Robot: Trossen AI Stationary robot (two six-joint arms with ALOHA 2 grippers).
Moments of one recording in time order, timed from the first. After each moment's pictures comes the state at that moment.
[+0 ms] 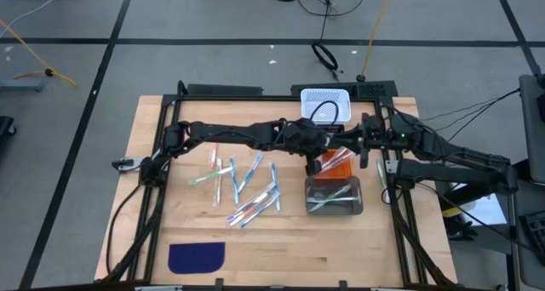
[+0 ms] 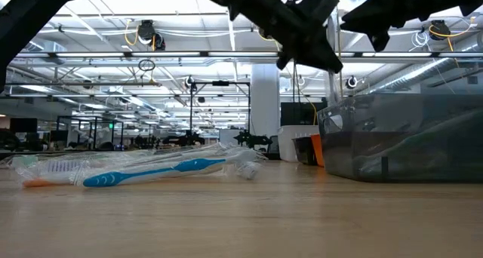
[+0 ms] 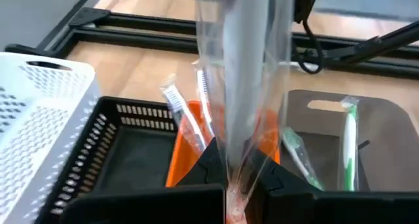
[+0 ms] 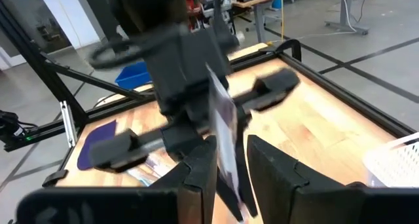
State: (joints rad) left arm 0.10 2.16 1.89 -0.30 0.00 -0.03; right arm -0.33 0.58 0.57 -0.17 -0.21 0.25
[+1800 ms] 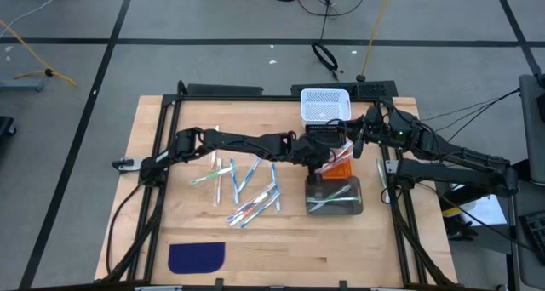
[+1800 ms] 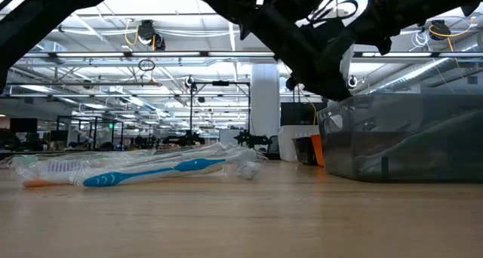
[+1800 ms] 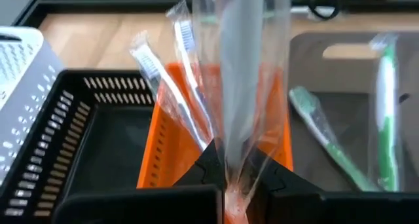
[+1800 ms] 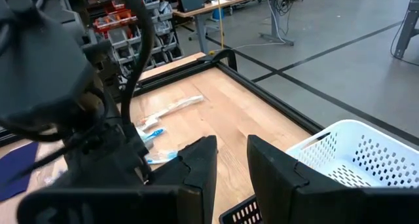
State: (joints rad) left arm 0.06 2.29 1.92 -0.31 -0.05 0.04; right arm -0.37 0.60 0.57 -0.17 0.00 0.20
